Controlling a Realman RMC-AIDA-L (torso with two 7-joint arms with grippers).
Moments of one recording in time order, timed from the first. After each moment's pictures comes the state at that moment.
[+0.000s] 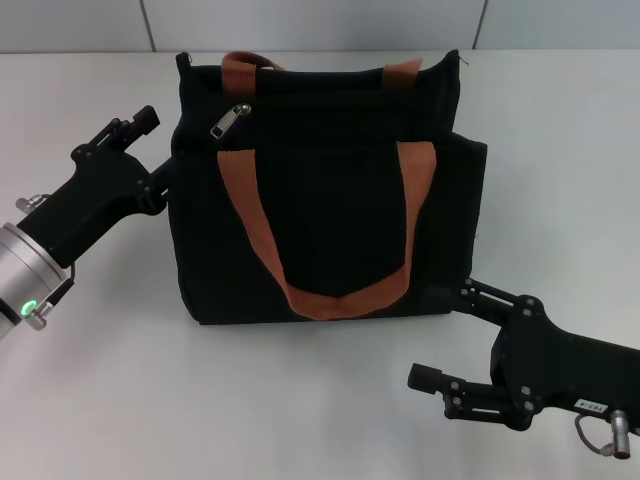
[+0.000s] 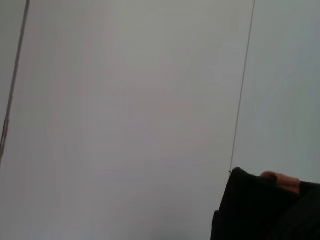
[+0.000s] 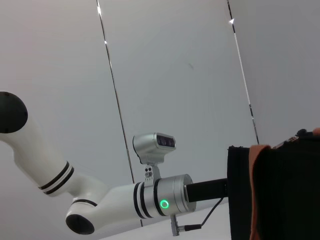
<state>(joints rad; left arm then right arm) -0.45 -2.08 0.78 0.15 1.22 1.38 -0.70 0.39 2.09 -0.60 -0.23 -1.95 -1.81 0.77</state>
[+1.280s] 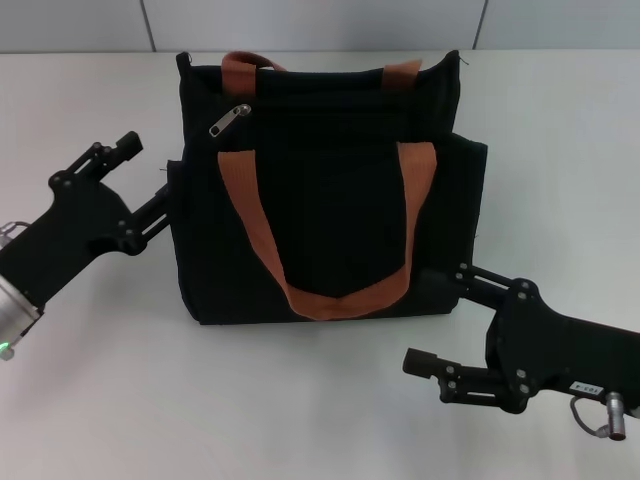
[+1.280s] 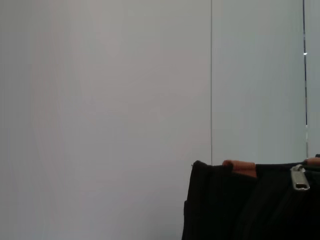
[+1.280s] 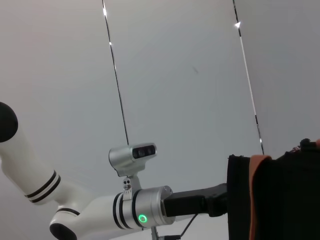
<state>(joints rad) -0.39 -2.07 0.76 0.16 1.29 1.45 -0.58 0.42 2.08 -0.59 -0.23 -1.95 -1.82 0.78</state>
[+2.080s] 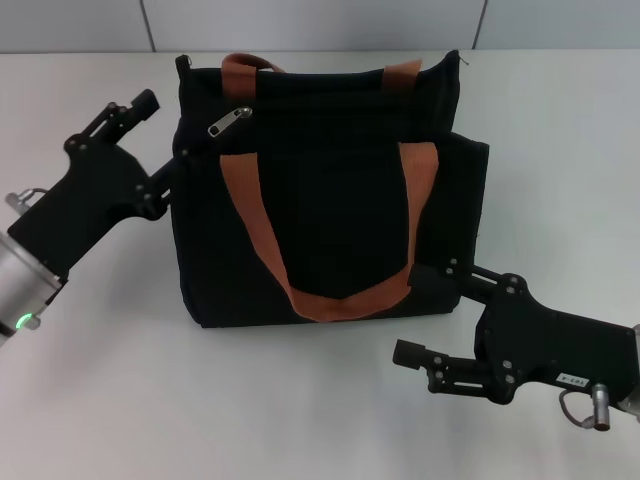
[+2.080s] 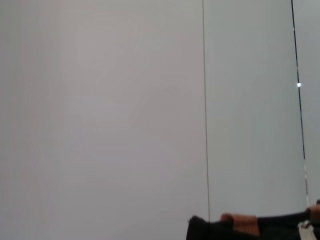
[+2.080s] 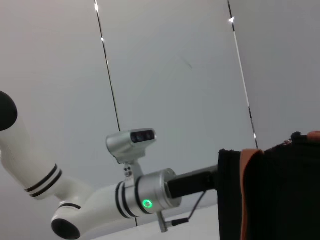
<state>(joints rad) -0.44 -2.08 0.69 0.12 1.29 1.53 -0.52 0.44 2.08 -0.59 -0.21 -1.95 -1.77 0.78</state>
